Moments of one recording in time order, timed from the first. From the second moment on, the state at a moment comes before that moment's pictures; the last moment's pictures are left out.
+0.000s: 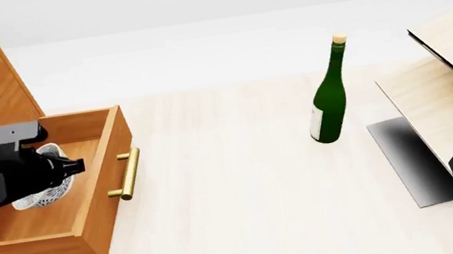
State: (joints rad) left arm 0.00 1.34 -0.65 0.09 0.00; right arm 0.01 0.05 0.00 -0.04 0.00
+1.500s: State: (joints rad) left arm -0.02 1.39 -0.64 0.05 -0.03; right arm 0.01 0.05 -0.01 -0.04 0.00
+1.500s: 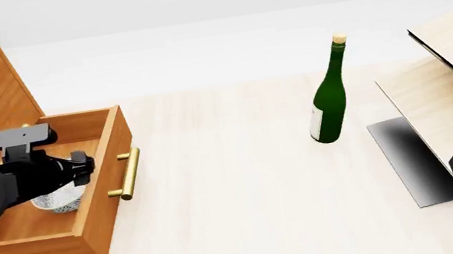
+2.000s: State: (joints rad) left arm -0.03 1.35 -0.66 0.07 -0.04; right arm 0.01 0.05 -0.01 -0.03 0.00
